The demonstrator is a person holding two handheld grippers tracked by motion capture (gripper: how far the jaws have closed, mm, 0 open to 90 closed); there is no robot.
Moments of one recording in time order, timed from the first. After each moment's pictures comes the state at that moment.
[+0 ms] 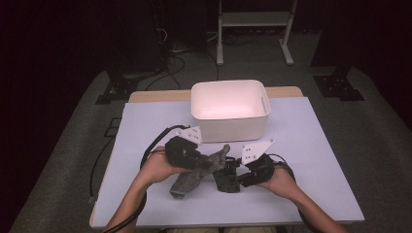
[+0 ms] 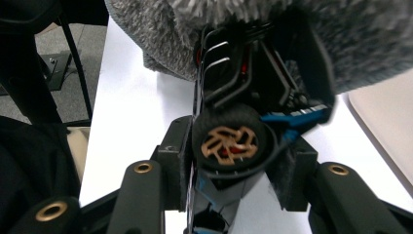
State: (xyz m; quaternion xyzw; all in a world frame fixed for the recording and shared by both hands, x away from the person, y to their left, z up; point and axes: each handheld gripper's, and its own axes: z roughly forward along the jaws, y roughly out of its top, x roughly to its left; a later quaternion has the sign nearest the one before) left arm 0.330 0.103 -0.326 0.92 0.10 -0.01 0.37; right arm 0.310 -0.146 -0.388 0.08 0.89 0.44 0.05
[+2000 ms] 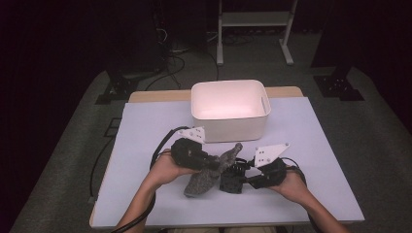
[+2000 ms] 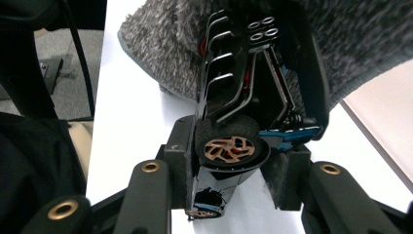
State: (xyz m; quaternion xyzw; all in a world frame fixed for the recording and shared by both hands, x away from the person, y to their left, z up) left arm 0.335 0.094 -0.343 0.90 0.11 -0.05 0.43; right arm 0.299 -0.173 -0.388 0.10 0.88 0.45 0.07
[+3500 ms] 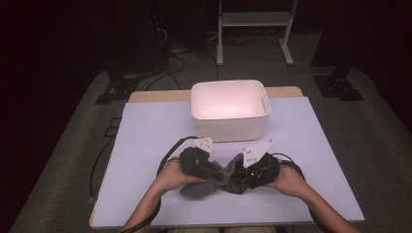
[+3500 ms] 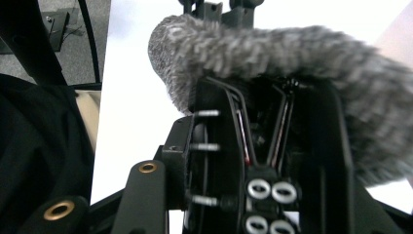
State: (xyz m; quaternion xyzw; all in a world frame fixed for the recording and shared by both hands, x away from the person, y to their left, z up) left arm 0.333 0.082 -0.370 0.90 0.10 -0.08 0.40; right arm 0.304 -0.148 -0.374 0.06 0.92 0.38 0.05
